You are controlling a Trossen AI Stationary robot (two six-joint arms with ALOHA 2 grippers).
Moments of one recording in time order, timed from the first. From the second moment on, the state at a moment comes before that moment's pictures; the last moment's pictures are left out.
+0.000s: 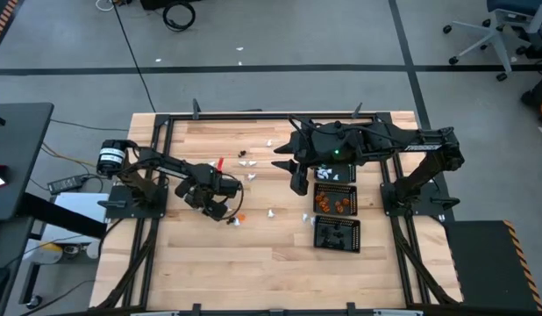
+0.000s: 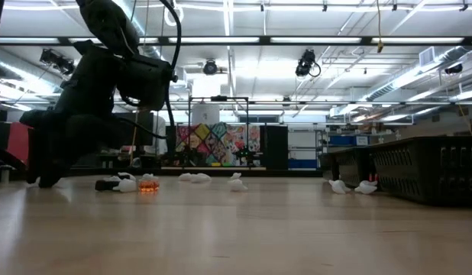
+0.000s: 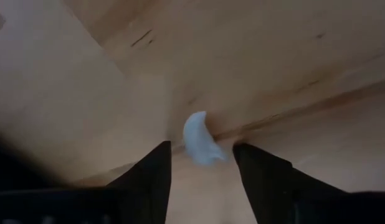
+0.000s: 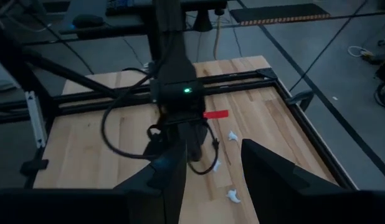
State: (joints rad) left arm 0.03 1.65 0.80 -0.94 0.14 -1.01; right arm 0.15 1.58 1.87 -0.78 0.30 0.15
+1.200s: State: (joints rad) left arm 0.02 1.65 0.81 -0.93 0.08 -0.81; right arm 0.15 1.58 1.87 -0.78 0.25 0.11
